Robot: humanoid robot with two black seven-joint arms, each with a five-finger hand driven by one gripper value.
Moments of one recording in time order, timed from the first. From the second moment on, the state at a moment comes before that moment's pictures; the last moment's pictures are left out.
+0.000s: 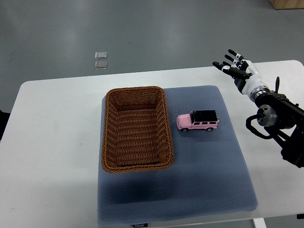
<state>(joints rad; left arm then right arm) -0.05 0.00 -0.07 -0.09 0.12 -0.11 -0.05 0.66 -0.30 0.82 0.87 -0.34 -0.16 0.20</state>
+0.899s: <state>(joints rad) -0.06 0.00 -0.07 -0.09 0.12 -0.11 -0.05 0.66 -0.30 0.81 0.87 -0.34 -0.16 0.20</state>
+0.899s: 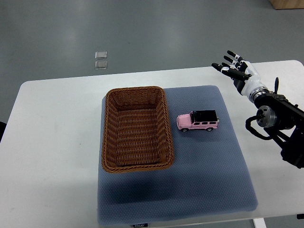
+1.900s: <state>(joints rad) -0.06 0.00 -0.08 -0.08 0.12 -0.11 -0.05 0.65 -0.31 0.80 0.88 -0.38 -0.15 0.20</state>
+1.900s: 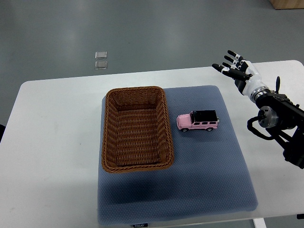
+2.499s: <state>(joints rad) -0.06 0.00 -0.07 -0.08 0.12 -0.11 -0.05 0.66 -0.42 0.79 0.90 -0.76 0.09 0.25</state>
